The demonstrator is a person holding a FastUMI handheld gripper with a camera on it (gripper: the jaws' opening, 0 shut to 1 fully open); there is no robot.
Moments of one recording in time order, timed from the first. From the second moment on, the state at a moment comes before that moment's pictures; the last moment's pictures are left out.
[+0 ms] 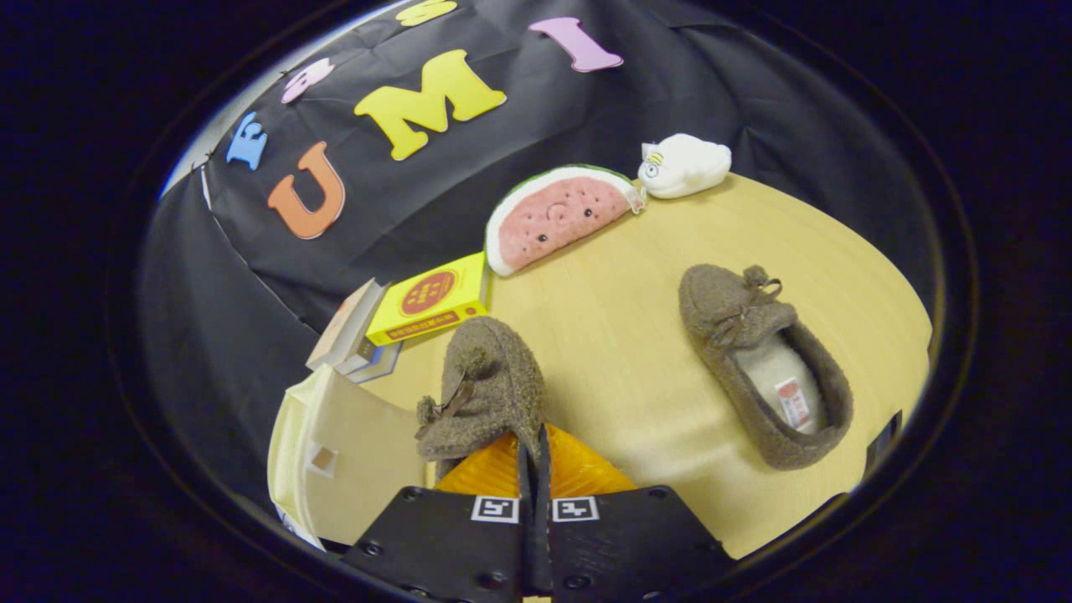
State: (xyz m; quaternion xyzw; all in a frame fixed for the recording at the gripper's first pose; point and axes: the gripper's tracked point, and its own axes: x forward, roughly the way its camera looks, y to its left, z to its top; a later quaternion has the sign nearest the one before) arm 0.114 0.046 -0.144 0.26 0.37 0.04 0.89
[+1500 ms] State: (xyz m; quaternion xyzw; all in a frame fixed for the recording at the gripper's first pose) arm 0.089 0.361 -0.091 0.32 0.33 0.09 0.88
